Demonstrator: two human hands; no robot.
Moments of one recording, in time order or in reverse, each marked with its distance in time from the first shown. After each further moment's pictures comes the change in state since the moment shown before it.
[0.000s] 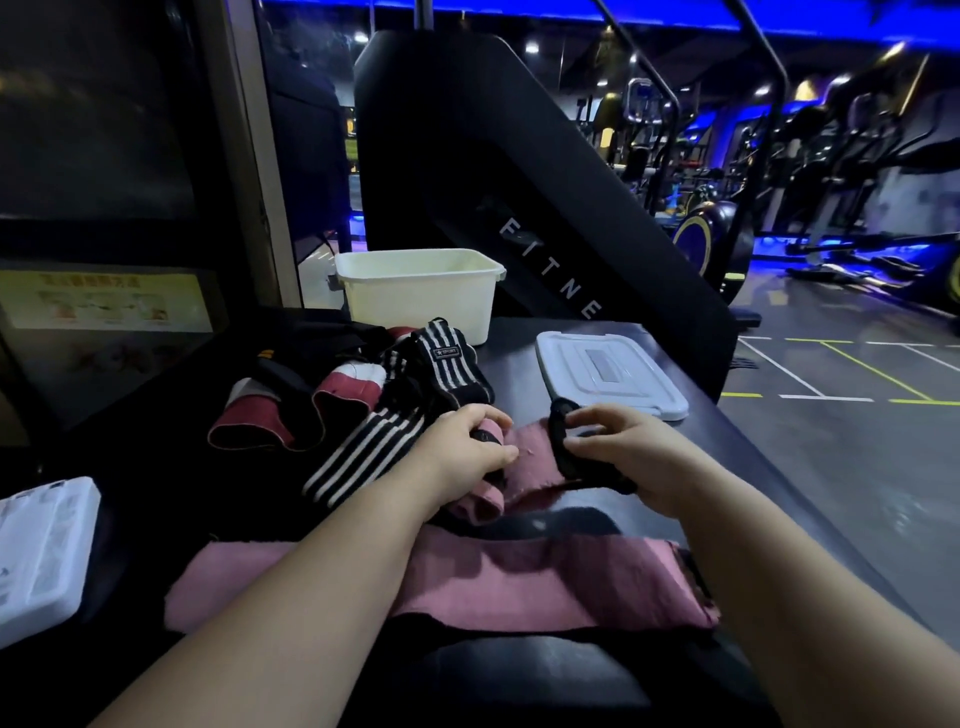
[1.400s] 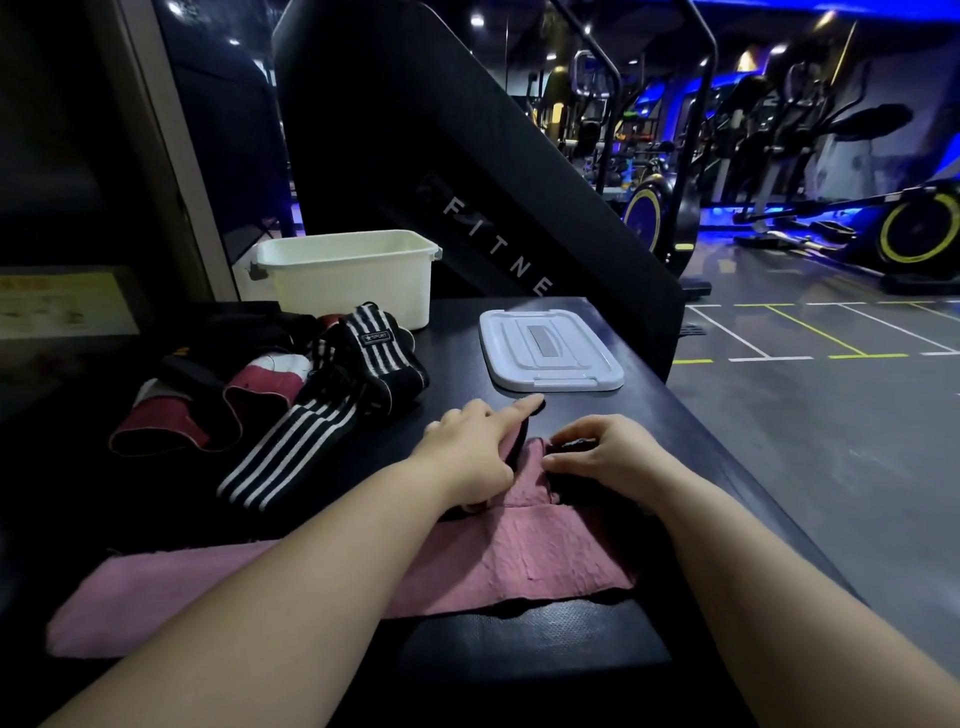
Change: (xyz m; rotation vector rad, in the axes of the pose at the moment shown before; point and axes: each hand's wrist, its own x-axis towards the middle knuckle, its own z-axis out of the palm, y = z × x) left_hand 0.022 0.027 0.070 0.714 -0.237 0.144; right_hand 0.000 0.059 -0.052 -0.487 0.148 -0.076
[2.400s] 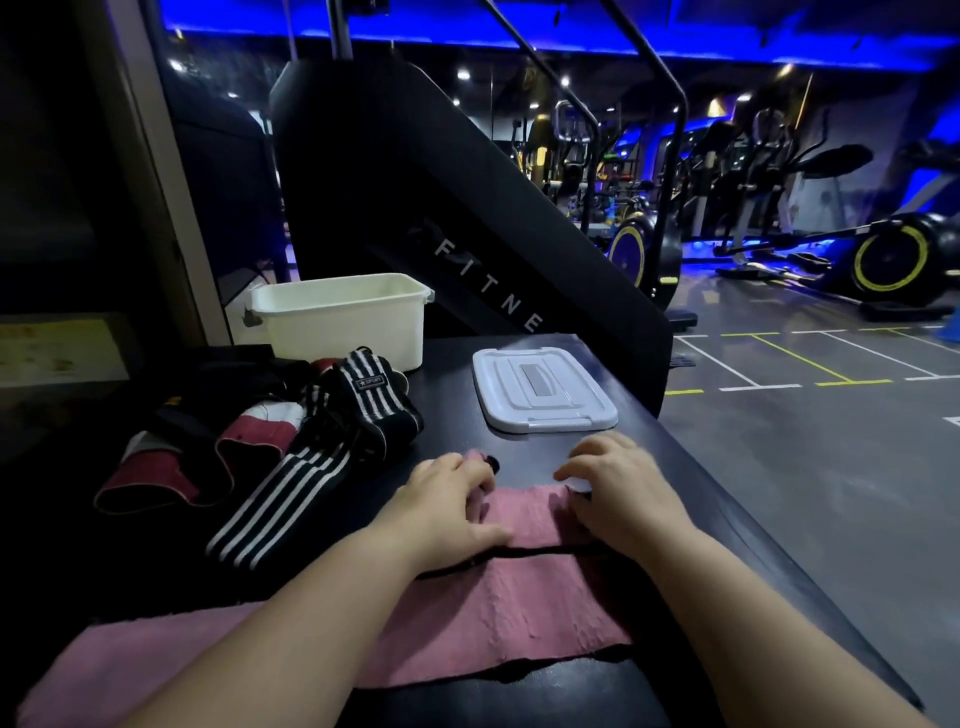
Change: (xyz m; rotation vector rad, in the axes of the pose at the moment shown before) left_hand -0.003 -0.034 0.012 -0.033 0.093 0.040; right_hand 0.002 0.005 0.001 -0.607 0.258 -0.285
